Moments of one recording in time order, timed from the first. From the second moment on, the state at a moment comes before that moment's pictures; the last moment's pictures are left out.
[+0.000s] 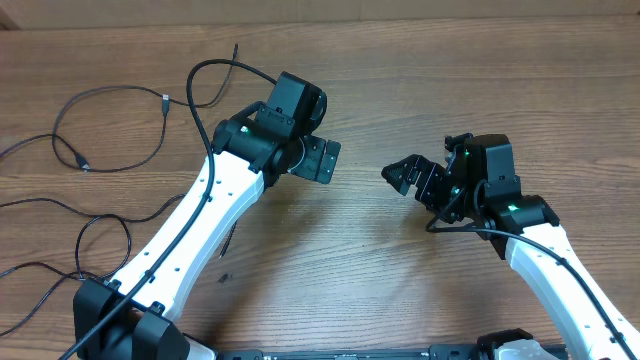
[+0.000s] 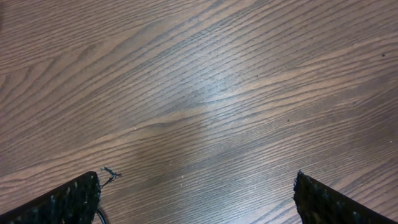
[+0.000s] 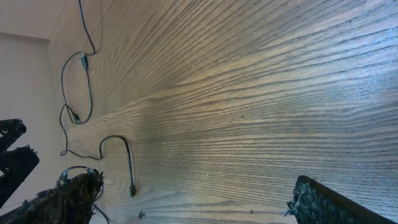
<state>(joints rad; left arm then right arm) -0.49 1.63 1.44 -0.92 -0.03 -0.16 0.19 1.27 0.78 -0.42 -0.49 0.72</state>
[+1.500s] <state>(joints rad) -0.49 1.49 1.44 -0.92 -0.03 -0.16 0.19 1.27 0.78 -0.42 -0.49 0.72</state>
